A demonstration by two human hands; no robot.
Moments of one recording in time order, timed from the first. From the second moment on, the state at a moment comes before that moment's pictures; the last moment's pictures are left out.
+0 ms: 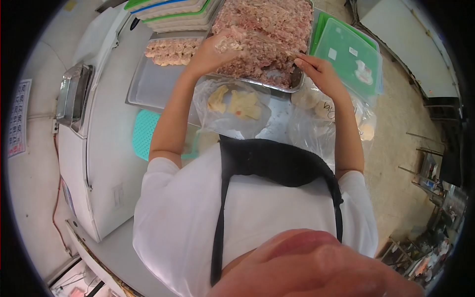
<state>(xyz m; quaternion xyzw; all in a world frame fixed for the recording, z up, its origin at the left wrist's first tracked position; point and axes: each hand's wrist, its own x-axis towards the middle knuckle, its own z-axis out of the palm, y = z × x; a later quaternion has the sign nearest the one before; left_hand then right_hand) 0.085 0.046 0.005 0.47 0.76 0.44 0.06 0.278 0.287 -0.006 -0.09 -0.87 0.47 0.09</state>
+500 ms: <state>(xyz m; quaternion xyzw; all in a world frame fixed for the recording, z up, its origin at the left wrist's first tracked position) 0.075 0.060 -0.025 0.39 0.77 0.46 0.21 0.249 0.268 -0.066 -0.07 -0.98 0.13 0.15</state>
